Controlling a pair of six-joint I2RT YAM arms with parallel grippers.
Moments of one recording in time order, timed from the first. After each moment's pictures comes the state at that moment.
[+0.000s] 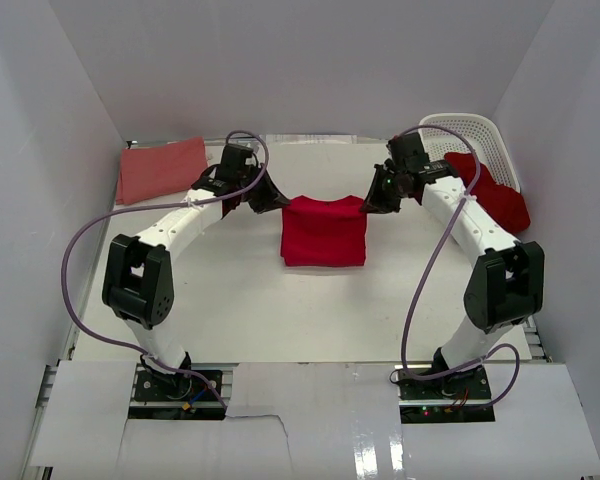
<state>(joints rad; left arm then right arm) -0.39 1.75 1.38 -0.34 0.30 -0.81 0.33 1.67 1.46 -0.73 -0.23 0.54</state>
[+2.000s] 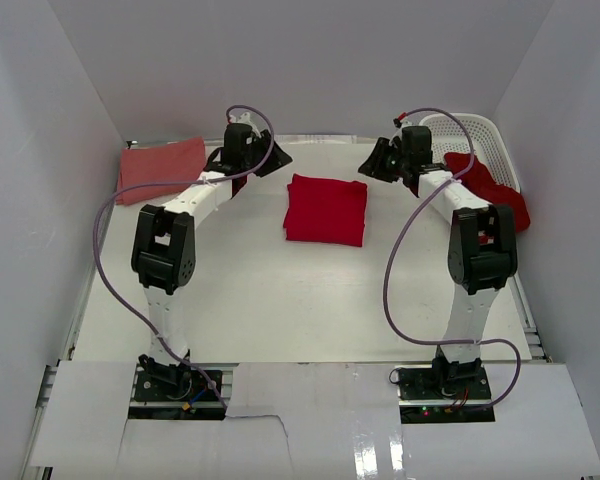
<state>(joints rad) -0.32 2.10 1.68 -0.03 0.20 -0.68 0.19 1.99 1.50 -0.10 -0.31 0.41</state>
